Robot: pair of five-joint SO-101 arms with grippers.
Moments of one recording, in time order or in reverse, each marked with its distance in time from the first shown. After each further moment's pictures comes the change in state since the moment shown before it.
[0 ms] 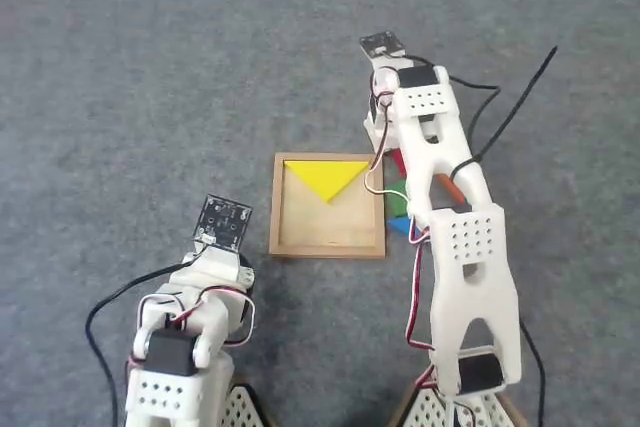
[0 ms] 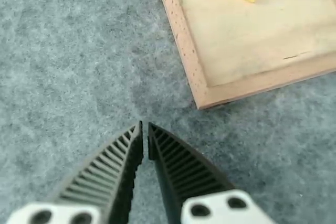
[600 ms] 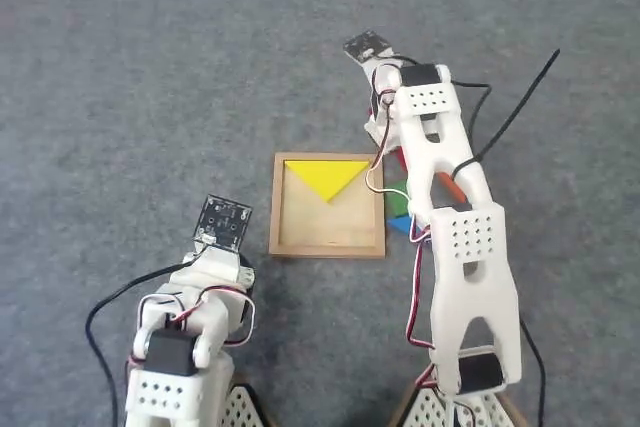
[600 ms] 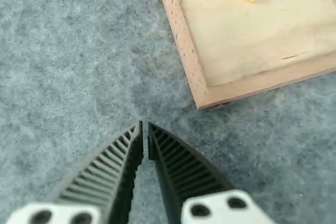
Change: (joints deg) left arm 0.0 0.0 0.0 0.0 0.0; right arm 0.5 0.8 -1.6 -0.7 15.6
